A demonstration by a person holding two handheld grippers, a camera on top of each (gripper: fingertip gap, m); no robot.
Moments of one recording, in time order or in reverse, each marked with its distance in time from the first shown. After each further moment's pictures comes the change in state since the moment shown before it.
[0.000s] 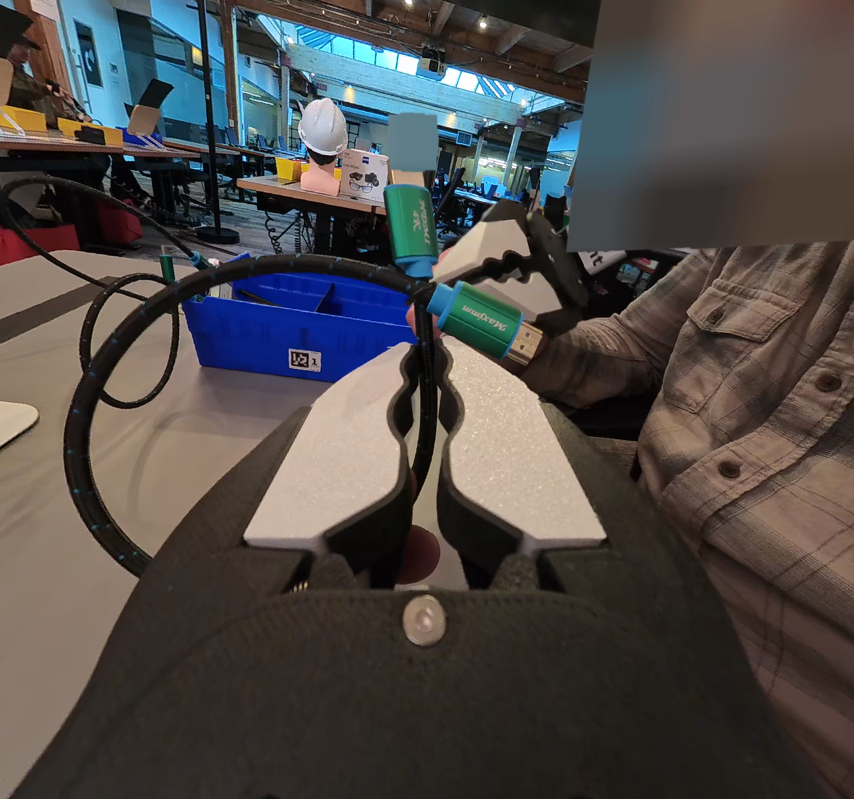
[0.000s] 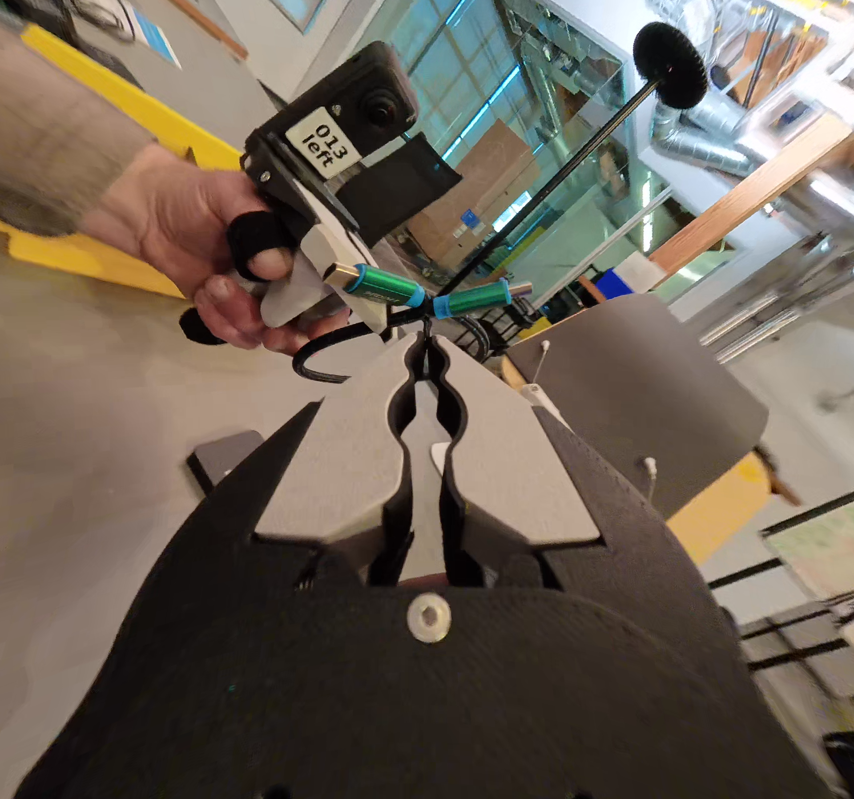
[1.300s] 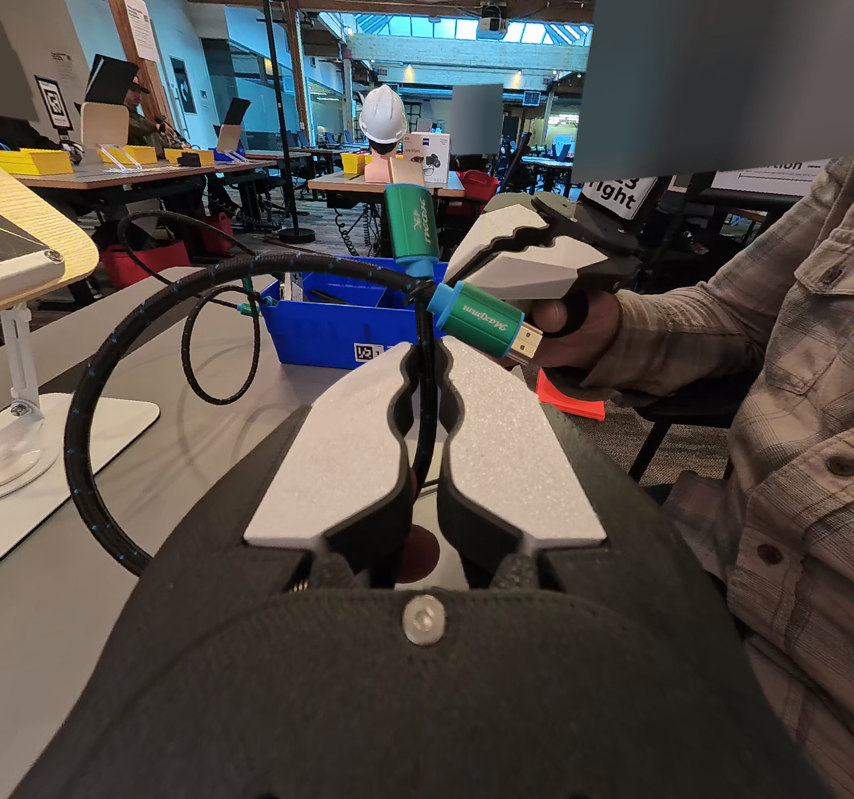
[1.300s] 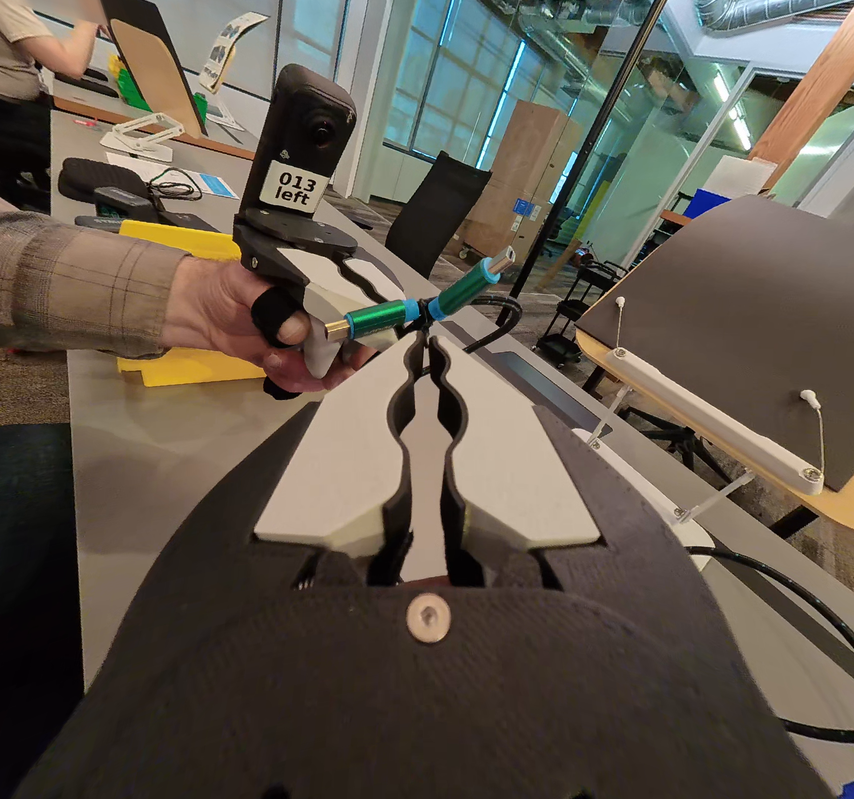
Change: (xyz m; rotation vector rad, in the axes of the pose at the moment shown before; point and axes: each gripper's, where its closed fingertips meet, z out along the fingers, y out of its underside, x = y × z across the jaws) left arm -0.013 -0.002 0.001 -0.051 -0.146 0.148; right arm 0.005 0.002 0.003 0.043 -0.063 0.395
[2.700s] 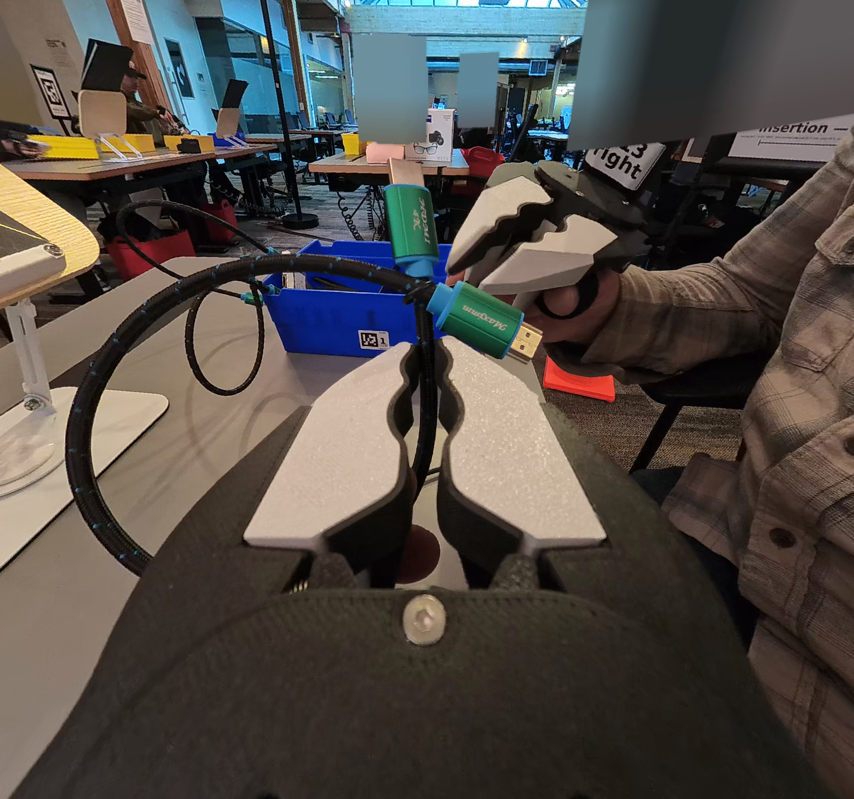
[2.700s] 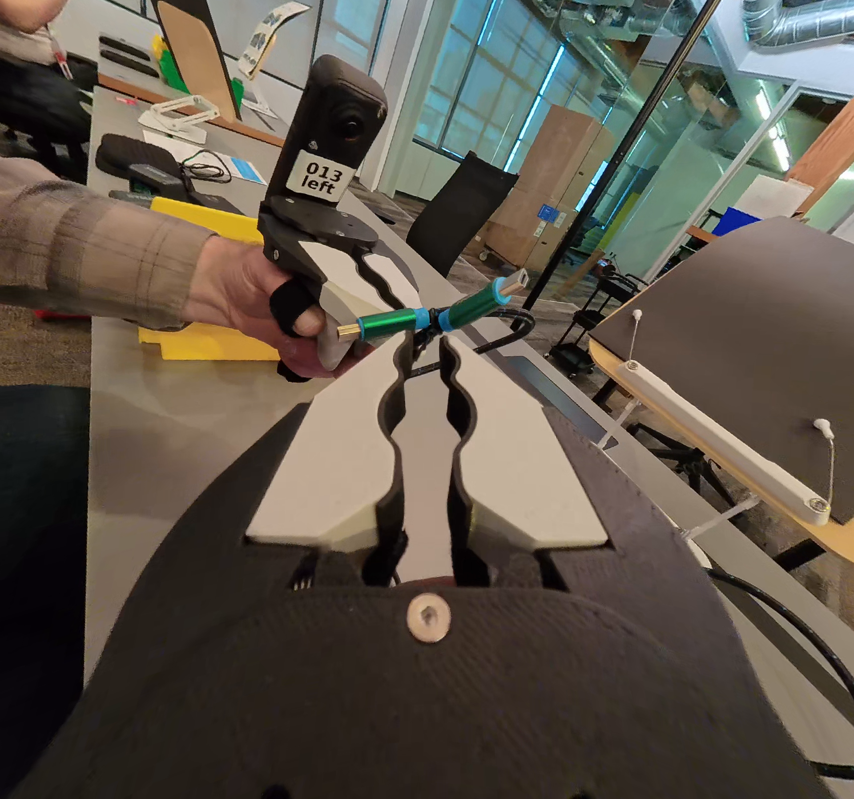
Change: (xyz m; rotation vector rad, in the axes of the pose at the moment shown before) left arm 0.000 0.006 0.002 -0.044 -0.007 0.031; right arm -0.005 0.002 -0.005 -0.009 -0.069 -0.059
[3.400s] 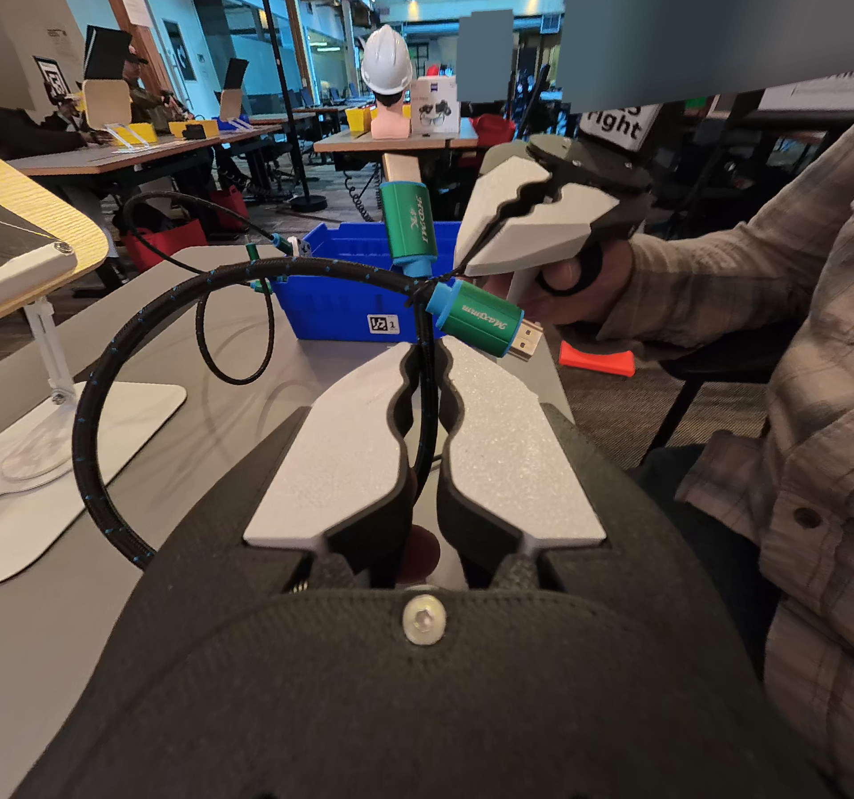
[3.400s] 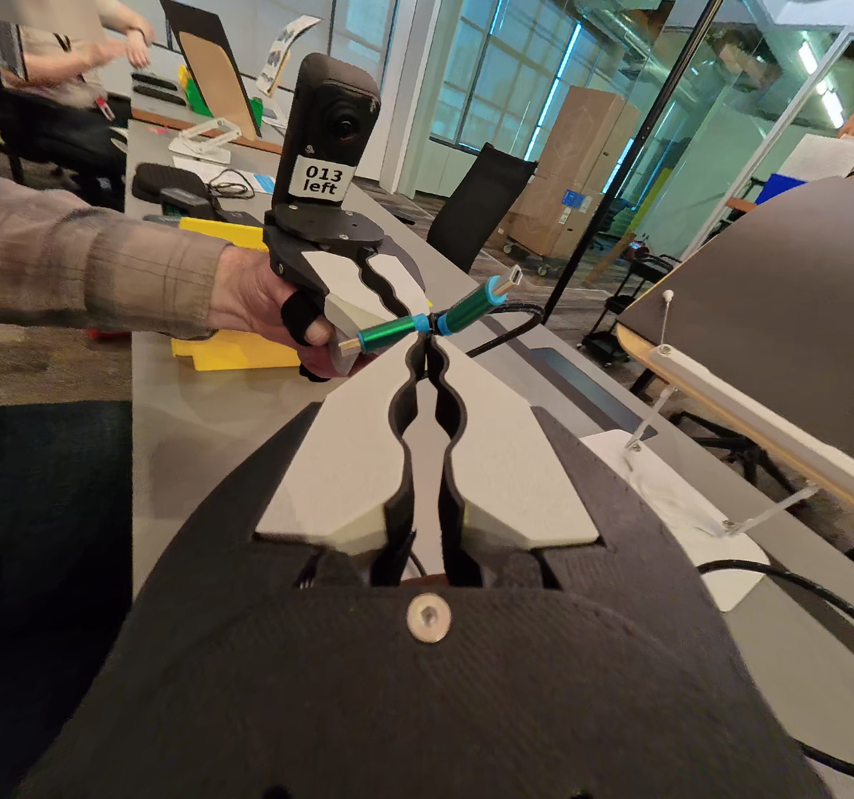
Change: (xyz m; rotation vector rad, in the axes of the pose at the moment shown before) left arm -0.001 0.006 0.001 -0.058 -0.020 0.053; right arm 0.000 0.002 0.000 0.003 -0.043 0.106
